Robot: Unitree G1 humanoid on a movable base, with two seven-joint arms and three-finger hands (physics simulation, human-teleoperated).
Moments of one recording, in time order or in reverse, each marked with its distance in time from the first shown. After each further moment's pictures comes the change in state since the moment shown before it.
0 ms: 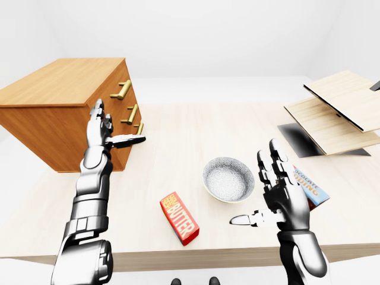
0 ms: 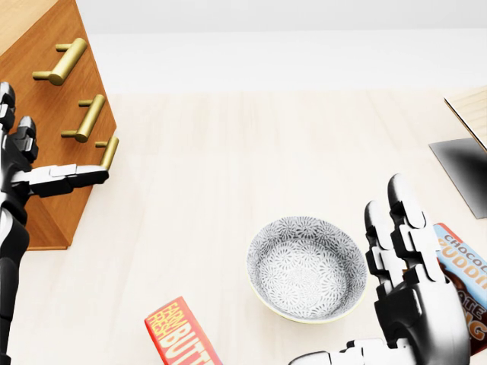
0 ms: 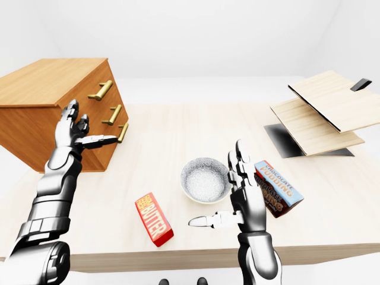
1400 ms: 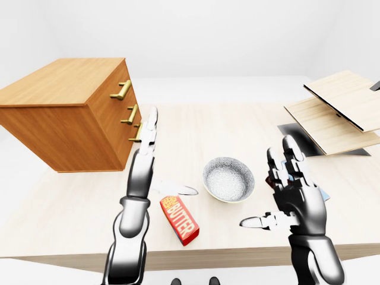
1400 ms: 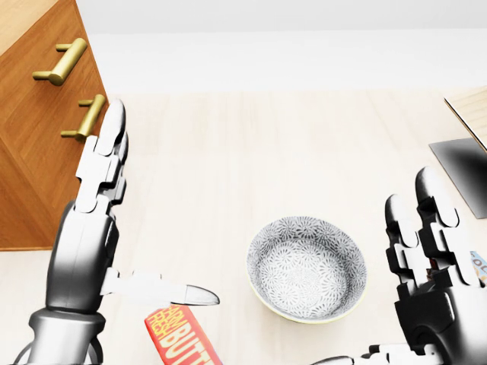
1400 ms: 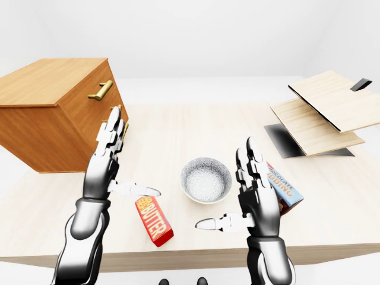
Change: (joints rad) left arm 0.603 -0.341 -0.344 -0.995 0.508 0.000 -0.076; right arm 0.023 0.024 -0.075 -0.091 0.054 0.037 0.052
